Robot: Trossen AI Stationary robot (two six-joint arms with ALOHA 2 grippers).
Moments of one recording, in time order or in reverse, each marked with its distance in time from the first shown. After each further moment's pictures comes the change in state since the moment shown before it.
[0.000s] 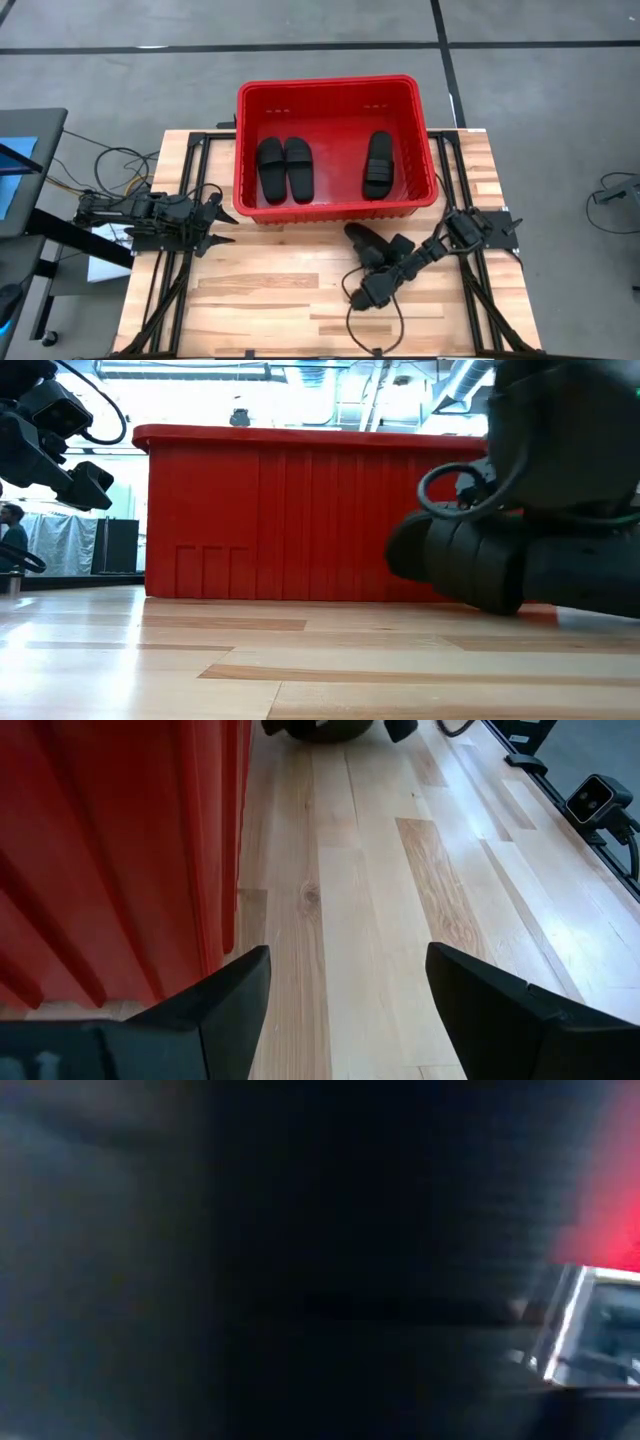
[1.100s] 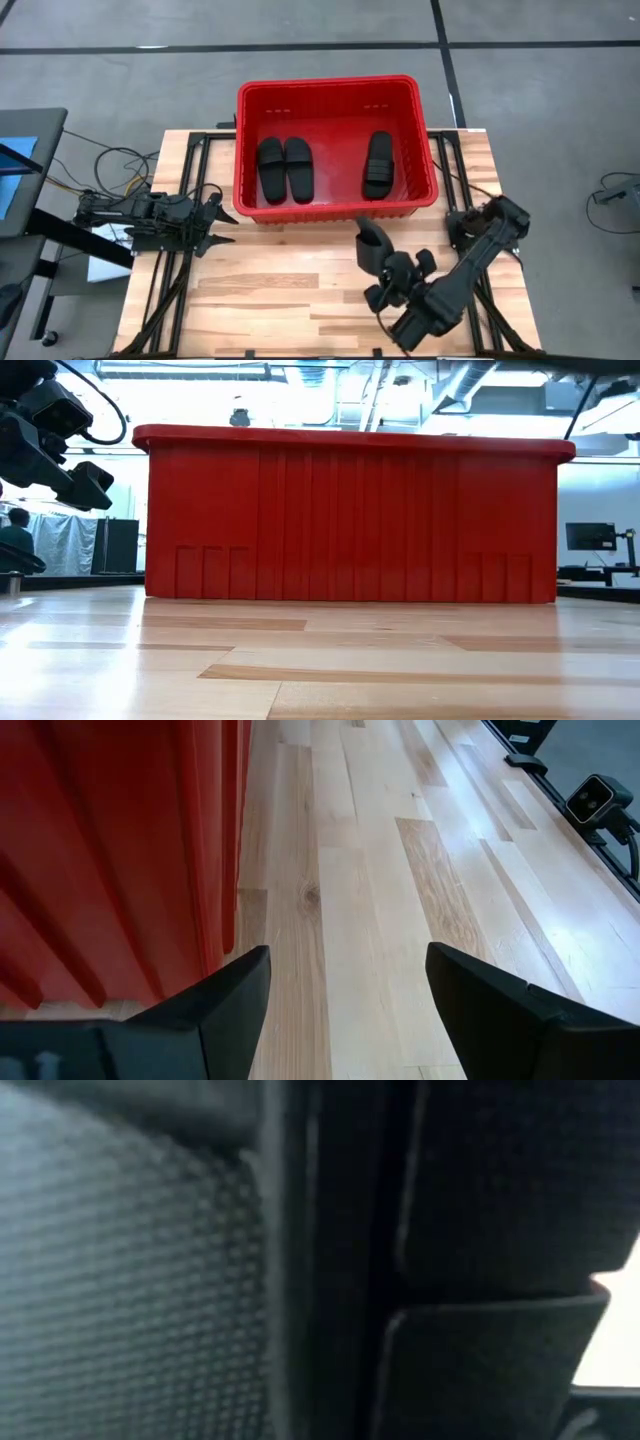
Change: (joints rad) left arm 0.000 0.000 0.000 0.000 0.000 0.000; right arm 0.238 -0.312 0.319 -0.127 0.323 0.595
